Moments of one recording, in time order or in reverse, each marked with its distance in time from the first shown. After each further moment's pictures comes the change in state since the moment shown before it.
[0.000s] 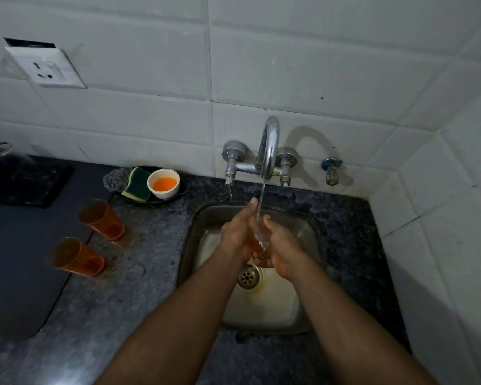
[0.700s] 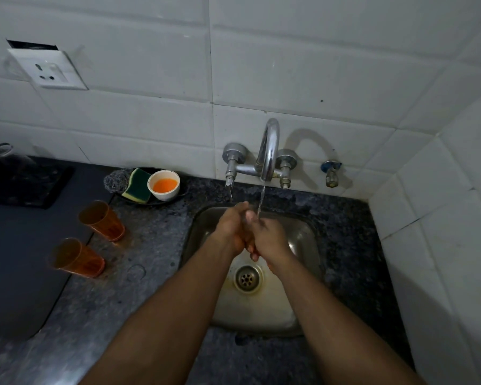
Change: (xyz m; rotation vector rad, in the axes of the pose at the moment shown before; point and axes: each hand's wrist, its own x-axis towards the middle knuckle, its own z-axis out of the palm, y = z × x) left_hand 0.011 0.028 -0.005 0.144 -0.113 -0.090; right_hand 0.018 0.005 0.017 -0.307 0.077 -0.347
